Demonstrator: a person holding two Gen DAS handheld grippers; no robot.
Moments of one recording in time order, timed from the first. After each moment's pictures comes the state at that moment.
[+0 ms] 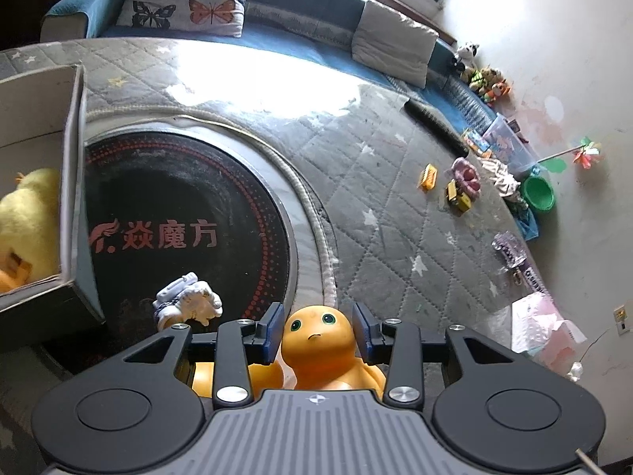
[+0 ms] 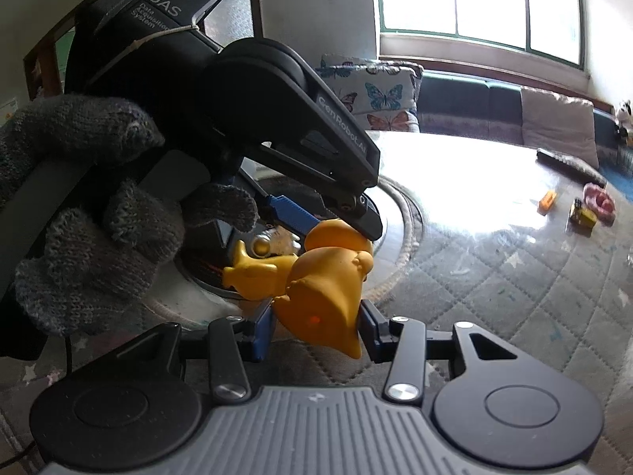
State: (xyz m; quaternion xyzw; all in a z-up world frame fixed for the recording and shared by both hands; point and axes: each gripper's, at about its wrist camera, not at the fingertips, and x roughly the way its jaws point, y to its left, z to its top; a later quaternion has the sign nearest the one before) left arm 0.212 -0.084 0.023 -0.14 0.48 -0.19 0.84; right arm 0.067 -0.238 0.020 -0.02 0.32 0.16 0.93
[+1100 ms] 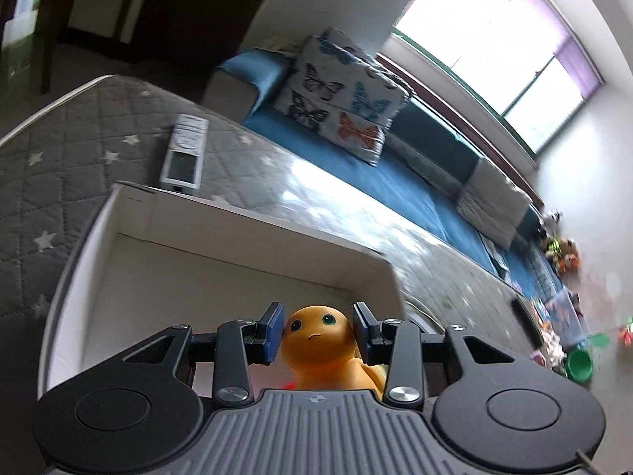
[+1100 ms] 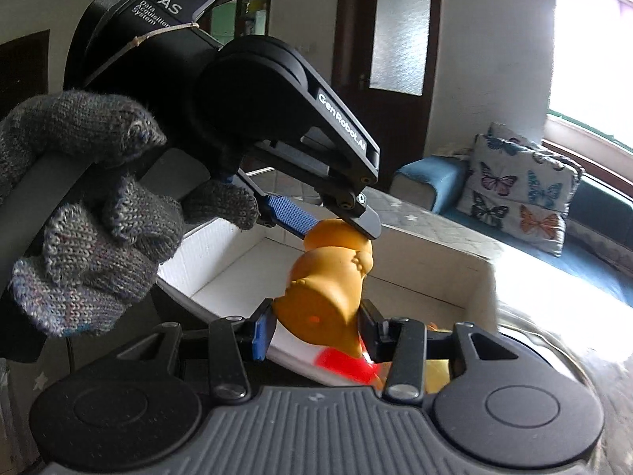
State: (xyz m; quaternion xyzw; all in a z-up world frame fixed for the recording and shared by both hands) left arm 0.213 0.168 0.065 -0.28 0.37 0.00 0.89; right arm 0.160 -0.033 0.058 -0.13 0.25 0.36 0.89
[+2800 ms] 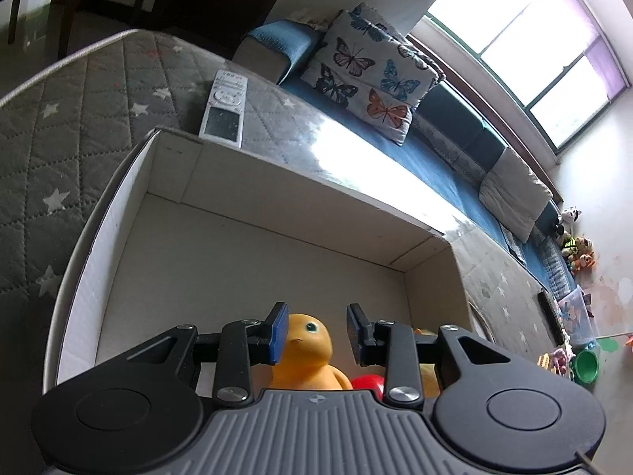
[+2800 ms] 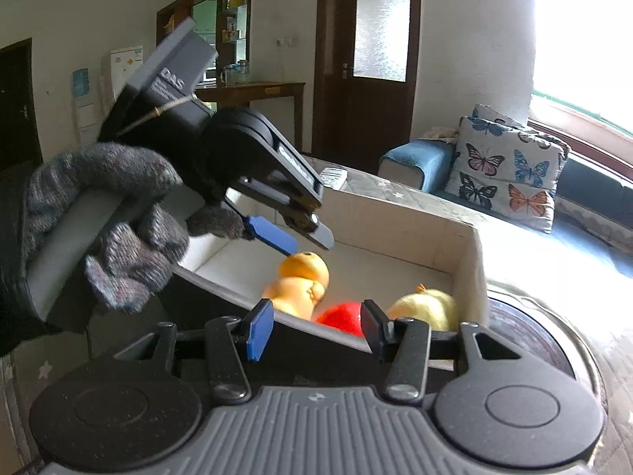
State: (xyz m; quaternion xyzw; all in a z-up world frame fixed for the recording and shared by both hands) left arm 0.215 0.181 0.030 -0.28 0.40 0.01 0.87; right arm 0.136 -0.040 0.053 -0.12 0.27 0.34 0.90
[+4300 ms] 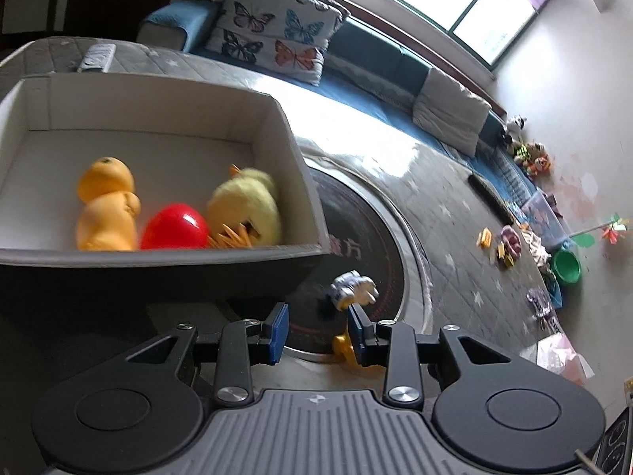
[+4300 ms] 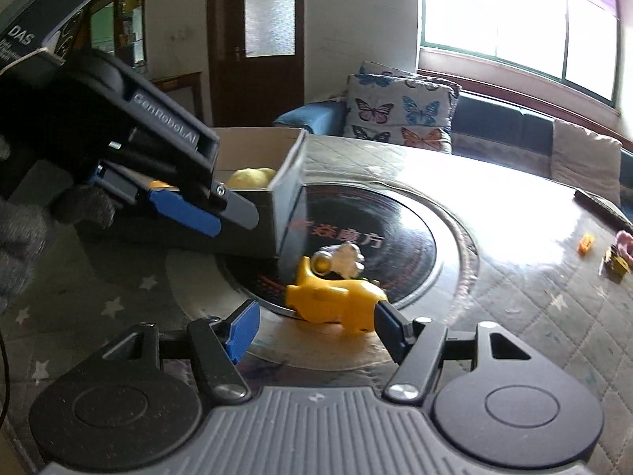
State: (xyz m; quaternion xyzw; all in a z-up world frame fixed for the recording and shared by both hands) left arm 0.154 0.028 0.032 -0.20 0.44 -0.10 0.87; right arm 0.074 -0.183 0.026 -0.06 0.31 0.19 0.93
